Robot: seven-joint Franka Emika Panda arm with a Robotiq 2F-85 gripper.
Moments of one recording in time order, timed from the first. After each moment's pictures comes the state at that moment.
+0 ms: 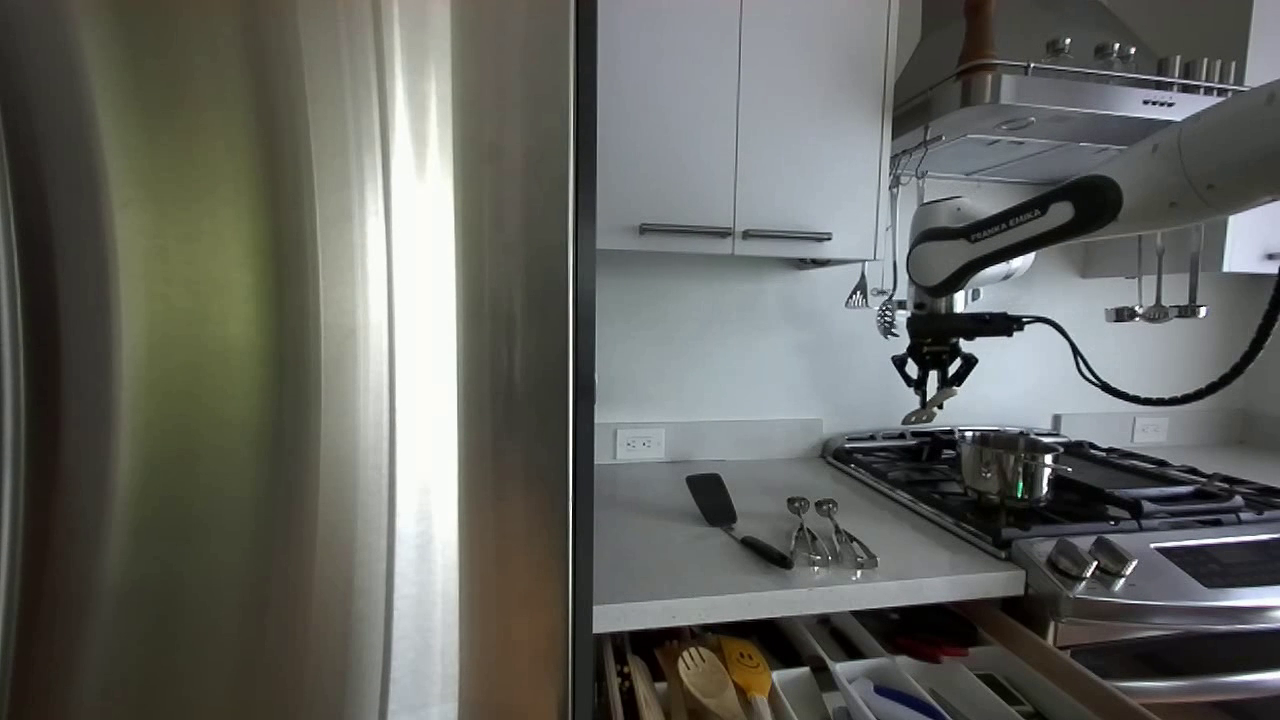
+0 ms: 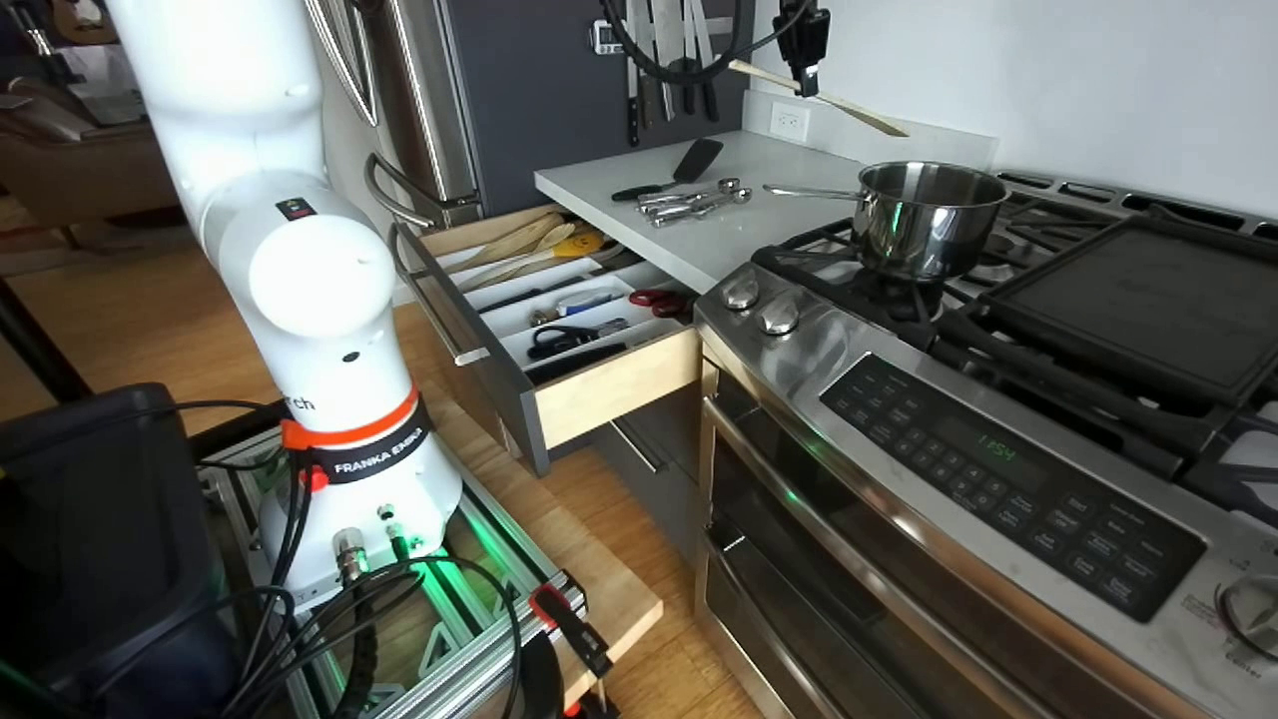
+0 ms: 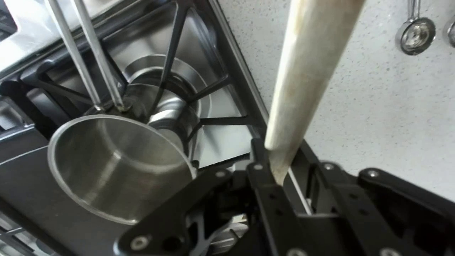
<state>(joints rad) 0.01 0.09 -0.08 -1.71 -0.21 1.98 0.60</state>
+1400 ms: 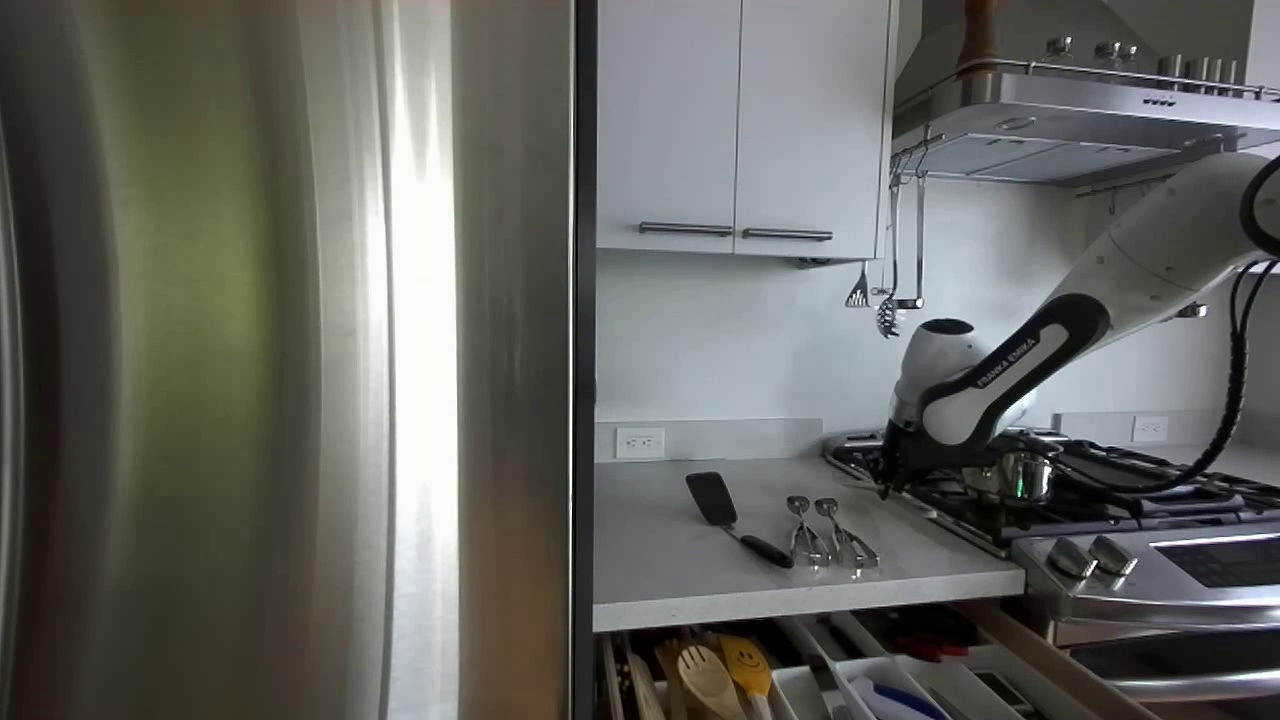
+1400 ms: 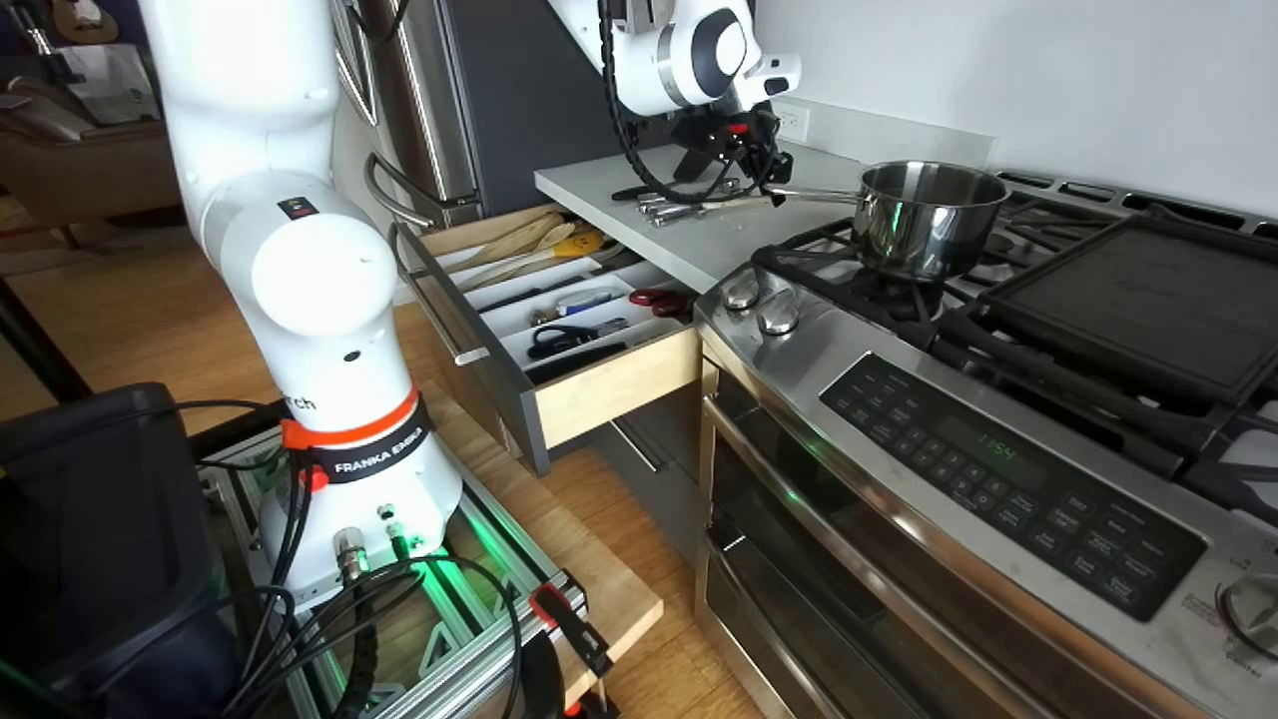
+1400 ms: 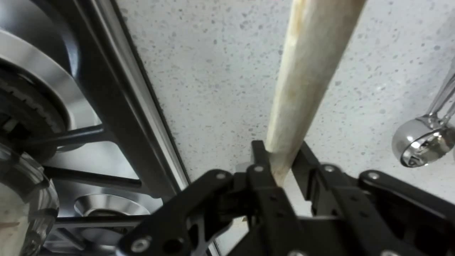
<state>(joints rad) 0.03 0.18 -0.06 -2.13 -0.36 2.76 0.55</state>
